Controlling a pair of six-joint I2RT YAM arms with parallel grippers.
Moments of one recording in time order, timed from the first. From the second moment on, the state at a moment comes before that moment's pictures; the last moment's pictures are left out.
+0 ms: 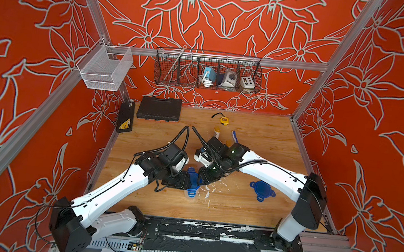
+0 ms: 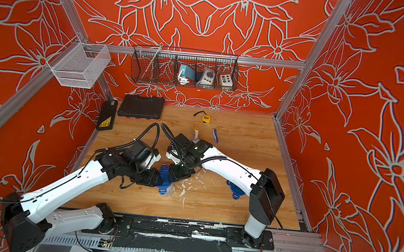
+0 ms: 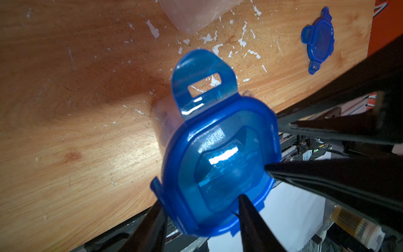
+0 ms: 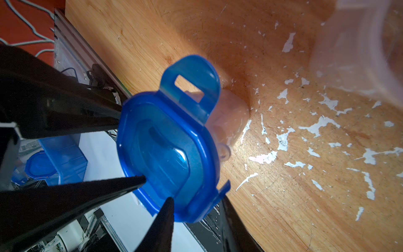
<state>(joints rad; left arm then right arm) -0.63 1.10 0.94 -1.00 0.32 -0.56 0.97 1.69 1.44 -0.97 -0.45 0.38</state>
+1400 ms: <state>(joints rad) -0.62 1.08 0.88 -0.95 0.44 -0.68 0.94 1.62 1.26 -0.63 -0.56 0.43</state>
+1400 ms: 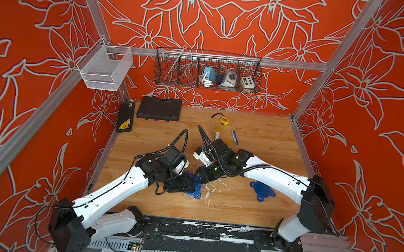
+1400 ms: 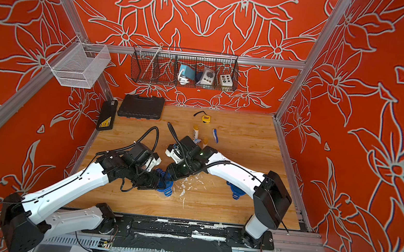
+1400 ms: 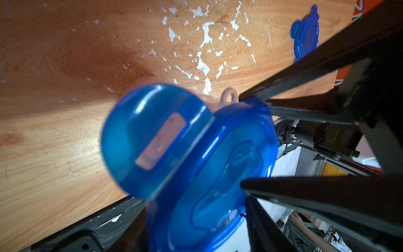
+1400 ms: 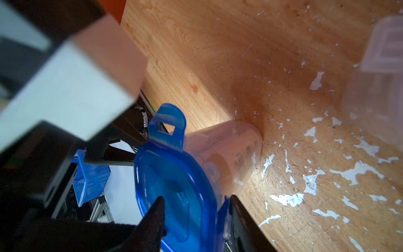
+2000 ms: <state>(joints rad) -0.47 1.04 0.92 -1.04 0.42 -0.59 0.91 1.63 1.40 -0.74 -0.48 0.31</state>
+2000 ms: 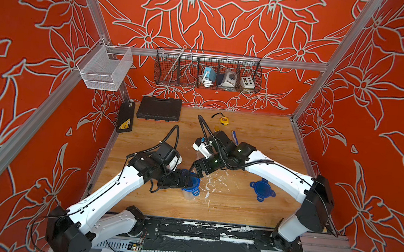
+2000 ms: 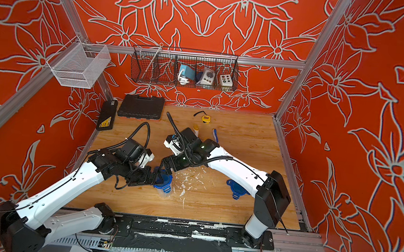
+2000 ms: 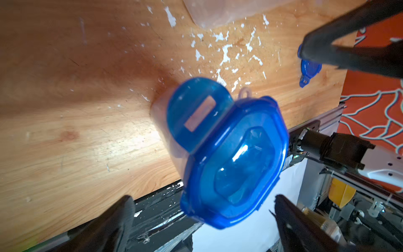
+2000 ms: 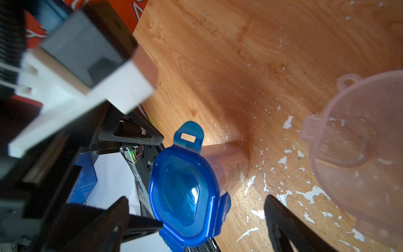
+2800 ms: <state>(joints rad) -0.38 1.31 1.08 -0.89 0.21 -0.53 1.11 1.56 1.31 -0.93 -0.24 0.25</state>
